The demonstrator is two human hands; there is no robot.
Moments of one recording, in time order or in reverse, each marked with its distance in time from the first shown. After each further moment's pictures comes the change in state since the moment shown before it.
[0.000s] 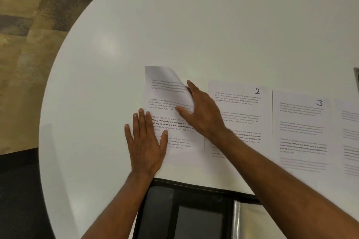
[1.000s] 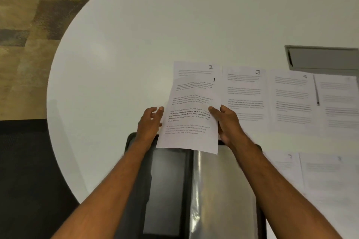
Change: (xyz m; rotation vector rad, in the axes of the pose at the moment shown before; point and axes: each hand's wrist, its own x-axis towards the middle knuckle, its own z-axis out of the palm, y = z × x) left_hand -0.088 0.103 -0.094 -0.999 -0.417 -0.438; right_hand -0.216 0.060 -0.114 1.202 0.159 0.738
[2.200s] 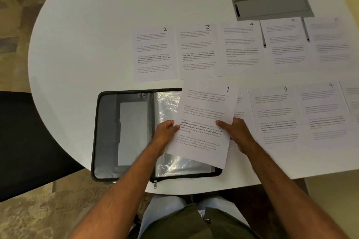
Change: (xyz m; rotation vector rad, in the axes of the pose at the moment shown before) left_hand -0.231 -0.104 0.165 0.019 -0.290 -0.125; right_hand -0.167 0.125 -0.276 -0.246 0.030 -0.047
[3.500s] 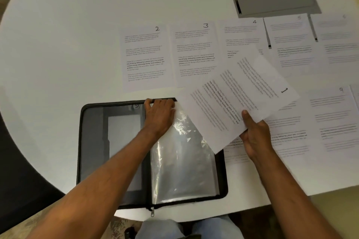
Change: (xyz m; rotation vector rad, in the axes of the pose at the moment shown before) left_hand 0.124 0.050 -0.018 1.205 0.310 0.752; right_hand 0.037 -0.031 -0.002 0.578 0.336 -0.033
